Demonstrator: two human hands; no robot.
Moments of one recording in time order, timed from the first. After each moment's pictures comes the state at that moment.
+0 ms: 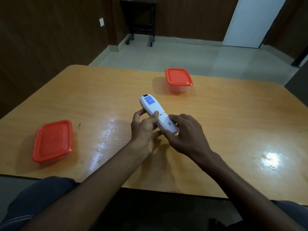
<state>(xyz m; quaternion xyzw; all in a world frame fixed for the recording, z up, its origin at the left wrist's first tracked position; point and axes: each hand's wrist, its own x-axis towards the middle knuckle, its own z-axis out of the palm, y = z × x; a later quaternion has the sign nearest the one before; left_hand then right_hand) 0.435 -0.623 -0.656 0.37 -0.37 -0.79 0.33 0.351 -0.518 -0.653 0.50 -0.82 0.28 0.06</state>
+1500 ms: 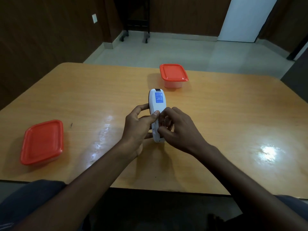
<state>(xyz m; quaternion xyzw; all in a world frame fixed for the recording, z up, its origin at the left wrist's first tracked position) 0.448 -0.625 -0.653 0.34 -0.56 -0.71 0.27 0.343 -0.521 -0.654 0.55 -0.75 0.36 -0.03</state>
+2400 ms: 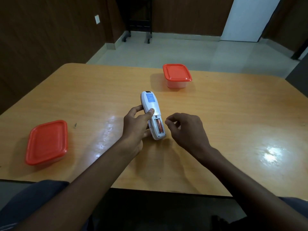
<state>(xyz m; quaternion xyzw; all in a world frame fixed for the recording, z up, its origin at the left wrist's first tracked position) 0.449 -0.637 -0.651 0.40 -0.48 -0.72 0.30 0.341 -0.523 -0.662 0.47 -0.82 0.33 0.05</state>
